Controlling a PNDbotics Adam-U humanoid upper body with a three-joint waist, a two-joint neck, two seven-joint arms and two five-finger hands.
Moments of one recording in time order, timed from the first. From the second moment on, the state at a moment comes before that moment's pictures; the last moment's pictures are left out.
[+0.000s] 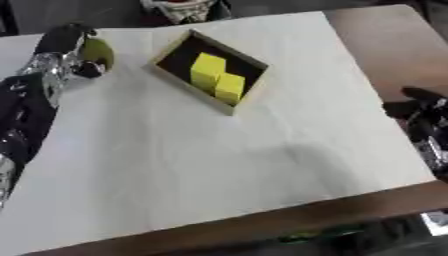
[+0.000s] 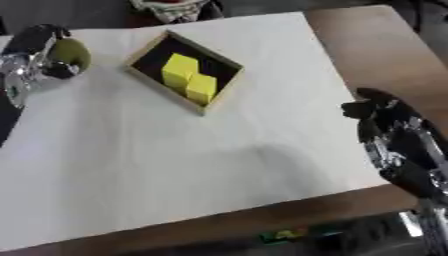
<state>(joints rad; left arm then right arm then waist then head) -0.99 0.56 0.03 -0.49 -1.14 -0.02 0.07 -0.21 -0.27 0.06 -1.76 -0.07 -0.28 0.34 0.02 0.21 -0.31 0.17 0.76</state>
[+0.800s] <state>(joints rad) -1.02 0.53 -0.07 -0.75 -0.93 -0.18 0.07 -0.20 -0.27 0.06 -1.76 -0.07 -0.28 0.35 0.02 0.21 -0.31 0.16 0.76</state>
